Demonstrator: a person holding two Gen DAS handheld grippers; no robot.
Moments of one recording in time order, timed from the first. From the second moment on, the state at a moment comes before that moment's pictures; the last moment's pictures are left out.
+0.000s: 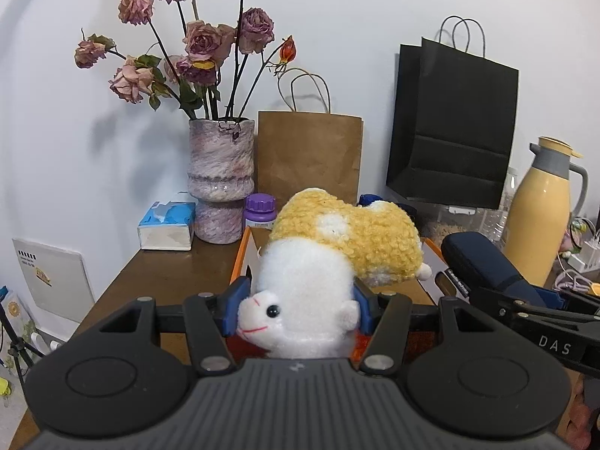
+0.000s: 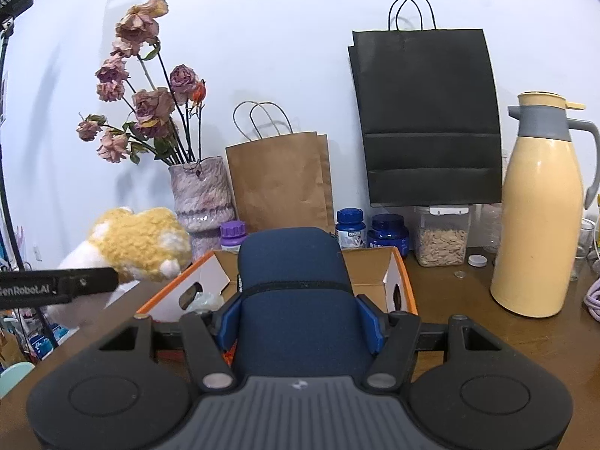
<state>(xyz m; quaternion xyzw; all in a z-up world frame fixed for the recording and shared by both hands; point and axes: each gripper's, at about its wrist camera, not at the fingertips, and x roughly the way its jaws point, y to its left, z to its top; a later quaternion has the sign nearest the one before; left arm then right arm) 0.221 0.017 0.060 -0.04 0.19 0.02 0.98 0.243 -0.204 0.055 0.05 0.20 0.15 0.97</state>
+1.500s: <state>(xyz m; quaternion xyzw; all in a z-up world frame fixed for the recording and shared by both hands) 0.369 0.031 0.009 -0.08 0.26 0.06 0.96 0.397 -0.166 0.003 0.05 0.29 0.13 0.95</state>
